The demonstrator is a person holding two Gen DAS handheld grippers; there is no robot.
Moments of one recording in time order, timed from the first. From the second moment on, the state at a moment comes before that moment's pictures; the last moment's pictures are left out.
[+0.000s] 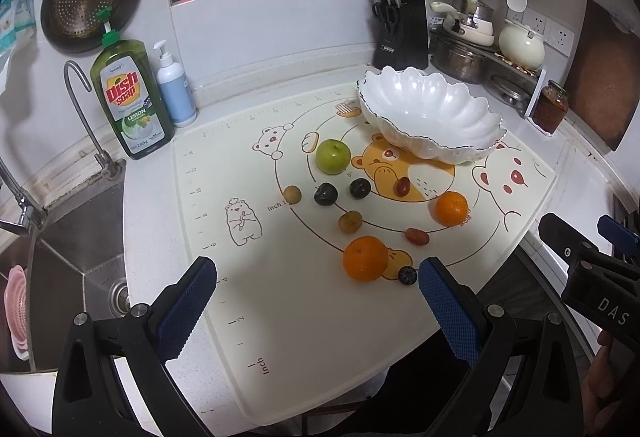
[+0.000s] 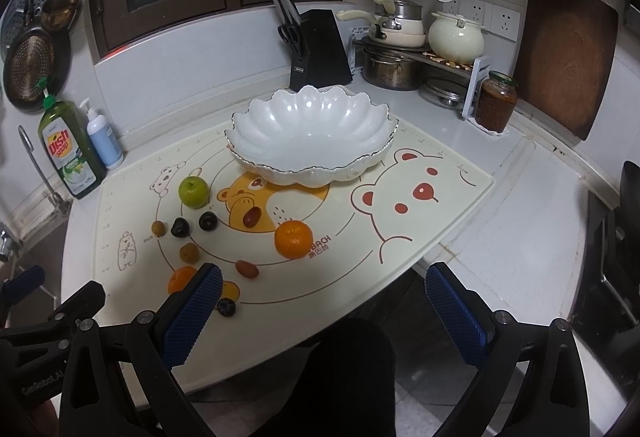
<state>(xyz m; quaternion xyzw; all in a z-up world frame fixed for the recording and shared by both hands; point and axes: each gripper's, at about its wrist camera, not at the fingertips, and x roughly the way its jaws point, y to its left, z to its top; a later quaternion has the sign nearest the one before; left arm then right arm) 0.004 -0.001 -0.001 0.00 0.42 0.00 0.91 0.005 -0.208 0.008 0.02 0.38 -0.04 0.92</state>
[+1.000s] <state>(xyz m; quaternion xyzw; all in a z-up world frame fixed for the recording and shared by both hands) 0.003 0.000 -0.001 0.00 0.42 0.00 0.91 0.006 -0.209 0.006 0.02 0.38 -0.04 0.92</state>
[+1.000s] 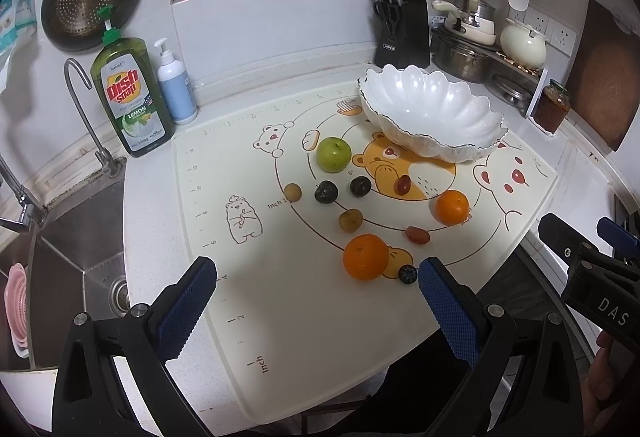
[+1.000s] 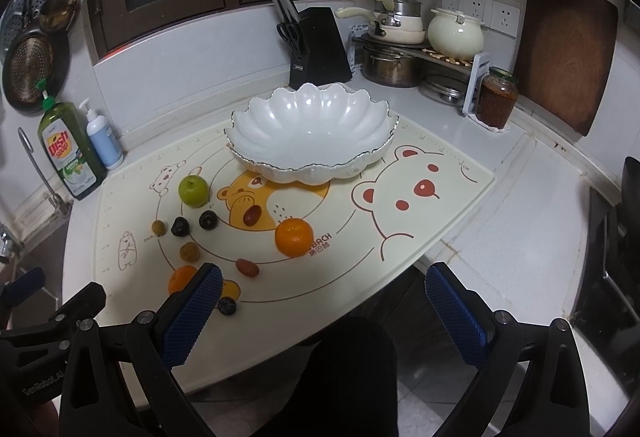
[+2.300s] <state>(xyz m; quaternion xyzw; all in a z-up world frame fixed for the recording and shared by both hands) 0.029 -0.010 -0.049 -0.01 0.43 0.01 0.90 0.043 -0.200 -0.037 0.01 0.38 0.02 0.93</state>
